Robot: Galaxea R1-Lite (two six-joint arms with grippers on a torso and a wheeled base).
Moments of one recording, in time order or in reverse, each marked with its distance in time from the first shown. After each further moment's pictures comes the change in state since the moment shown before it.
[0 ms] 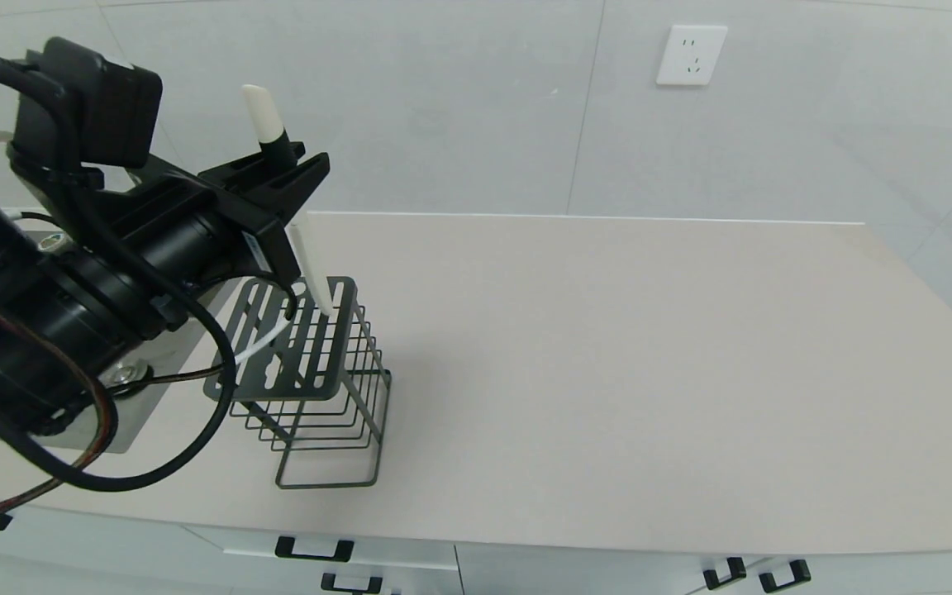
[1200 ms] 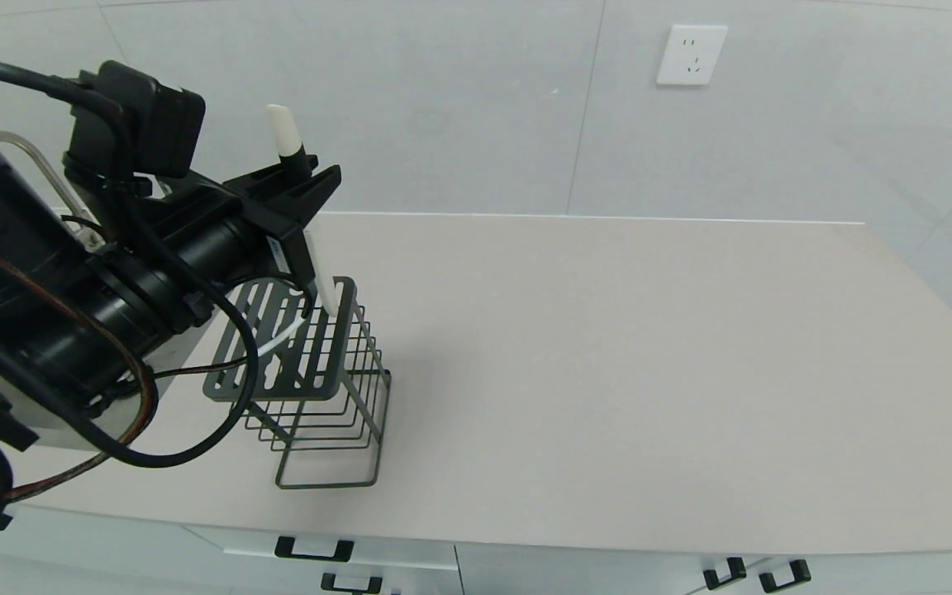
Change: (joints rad) left arm 0.032 0.055 -0.014 -0.011 -0.019 -0.001; right arm 0.000 0.000 0.000 0.000 0.000 -0.004
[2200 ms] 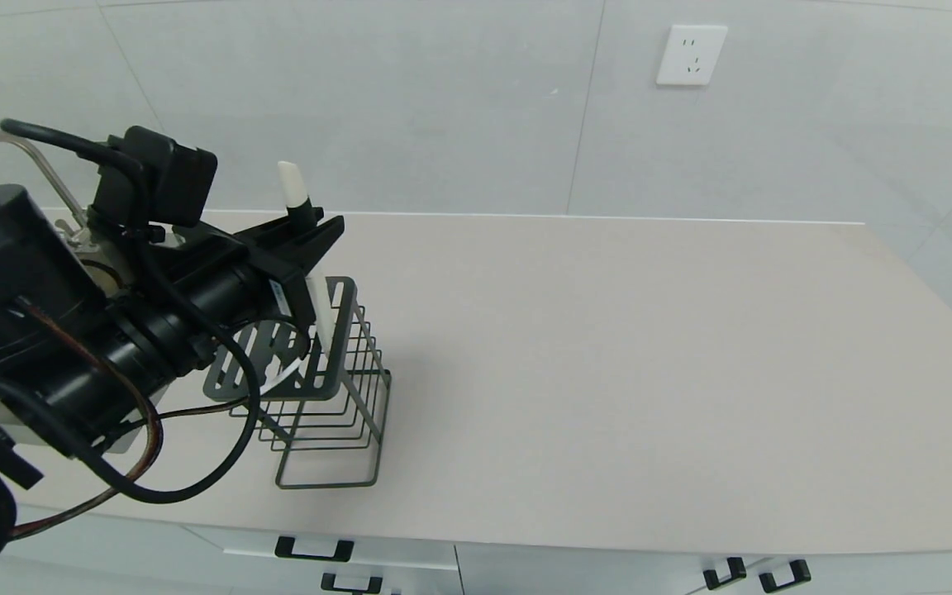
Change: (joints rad) left arm 0.016 0.004 0.096 0.000 -0.011 -0.111; right arm 0.000 0.001 0.000 0.000 0.000 0.000
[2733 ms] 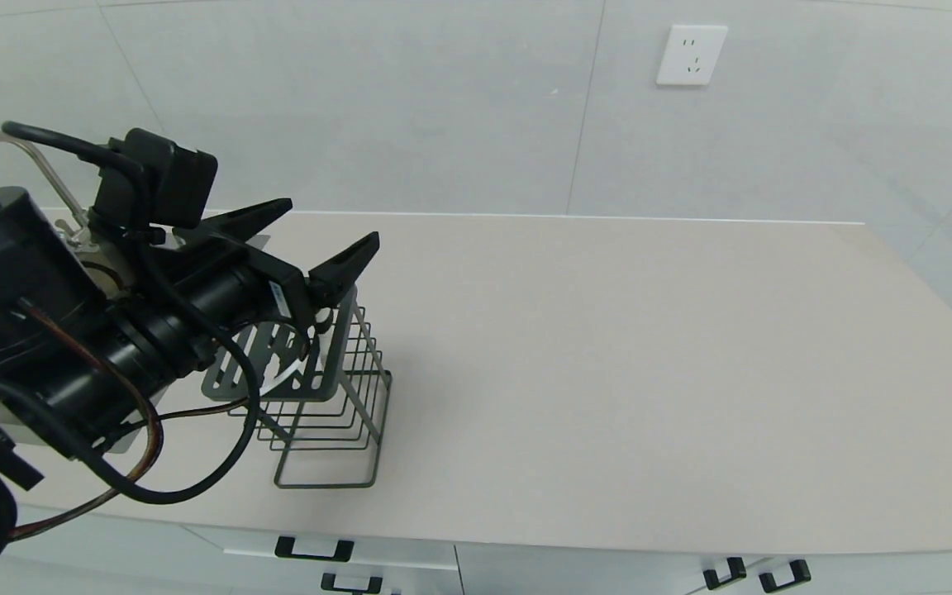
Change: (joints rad) left arm 0.002 0.001 0.003 -0.001 0.000 -0.001; right arm 0.000 0.000 0.000 0.000 0.000 0.001
